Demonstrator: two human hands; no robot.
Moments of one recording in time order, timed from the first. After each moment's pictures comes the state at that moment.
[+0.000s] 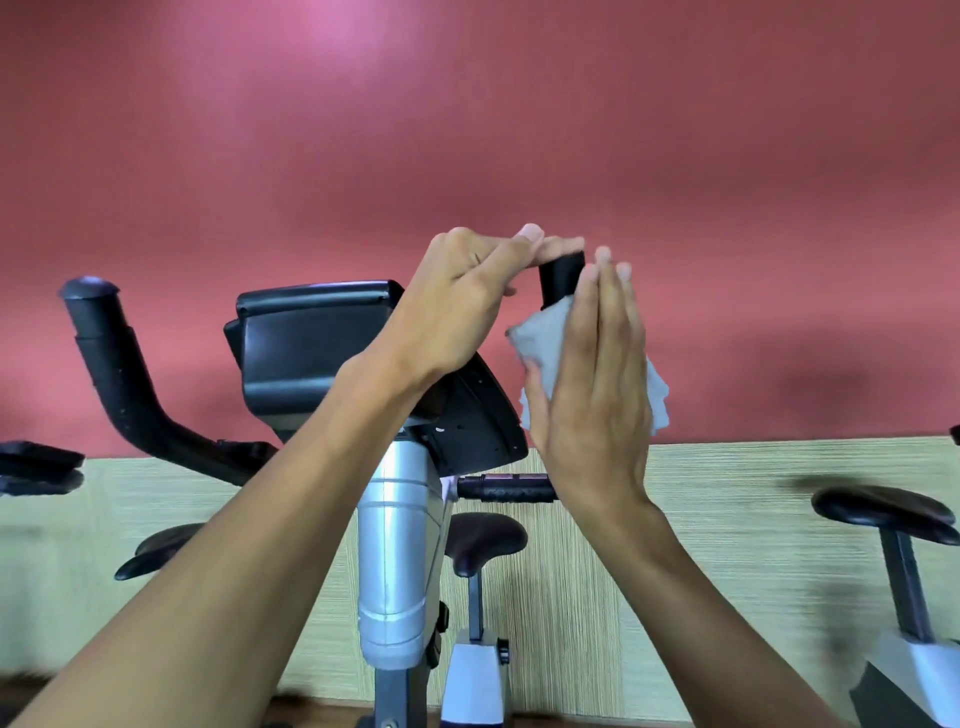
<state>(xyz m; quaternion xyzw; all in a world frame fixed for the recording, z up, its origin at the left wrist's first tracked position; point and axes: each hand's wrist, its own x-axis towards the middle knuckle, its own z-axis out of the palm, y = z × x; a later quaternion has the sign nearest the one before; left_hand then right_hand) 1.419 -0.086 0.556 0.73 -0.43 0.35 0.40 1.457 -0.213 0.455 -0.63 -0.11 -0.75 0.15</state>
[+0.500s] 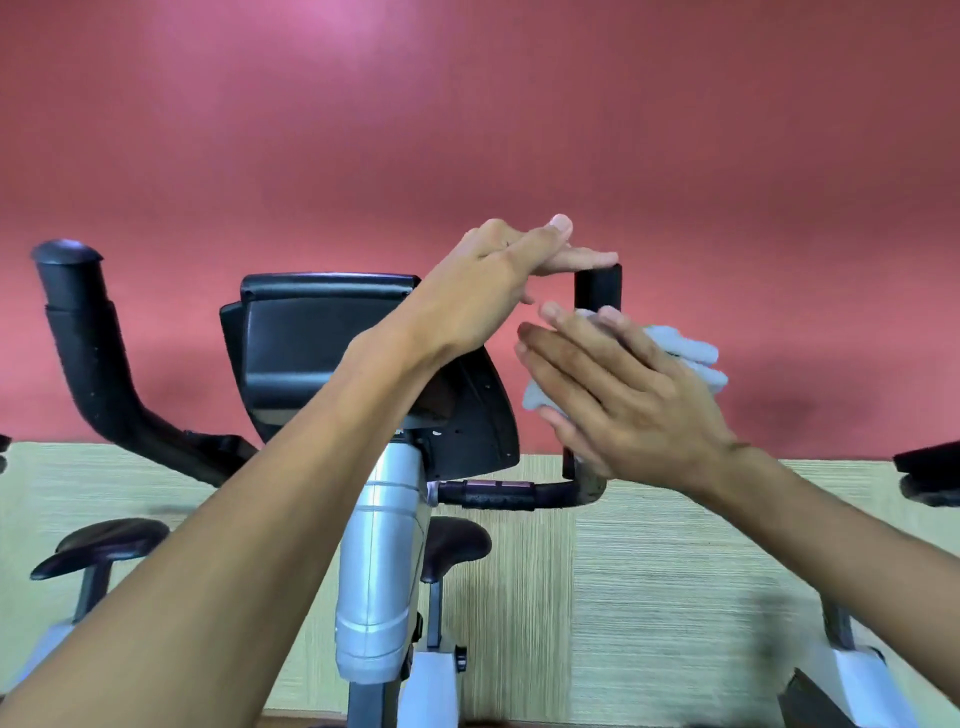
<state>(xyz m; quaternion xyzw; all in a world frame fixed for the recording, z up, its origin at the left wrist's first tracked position) 1.426 -0.073 0.571 0.74 -0.46 0.26 0.41 1.445 -0.261 0.490 -0.57 -0.28 -0.72 -0.30</state>
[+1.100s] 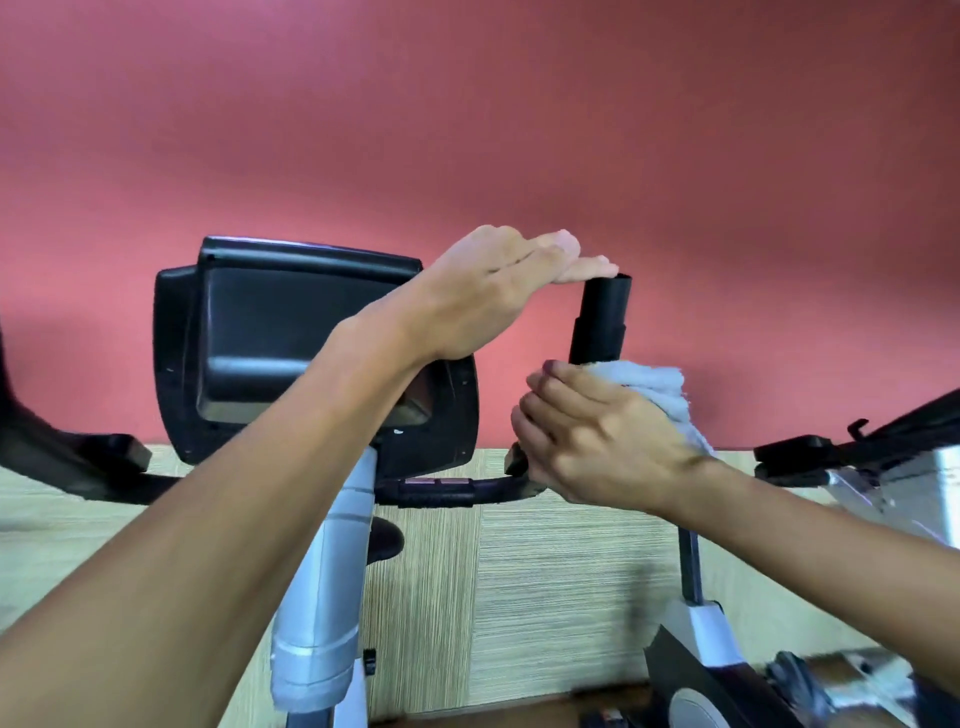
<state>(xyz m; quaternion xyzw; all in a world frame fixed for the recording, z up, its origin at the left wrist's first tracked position) 1.456 -0.049 0.576 0.73 -0.55 0.24 0.32 1.441 -0.242 0.480 -0.63 -0.25 -0.56 -0.48</state>
